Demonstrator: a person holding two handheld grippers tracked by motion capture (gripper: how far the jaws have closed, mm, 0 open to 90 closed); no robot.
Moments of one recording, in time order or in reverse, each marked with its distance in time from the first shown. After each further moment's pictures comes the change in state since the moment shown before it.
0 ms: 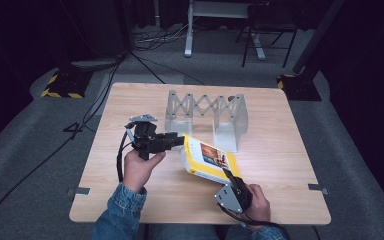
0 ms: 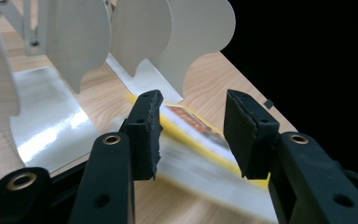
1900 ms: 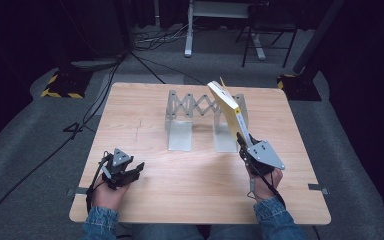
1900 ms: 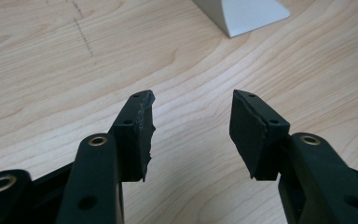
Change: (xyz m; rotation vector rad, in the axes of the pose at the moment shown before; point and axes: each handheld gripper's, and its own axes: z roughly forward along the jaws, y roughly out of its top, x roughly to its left) left arm 0.065 -0.122 -0.035 0.082 0.545 0.200; right arm -0.113 0.025 0.020 -0.156 -0.073 0.492
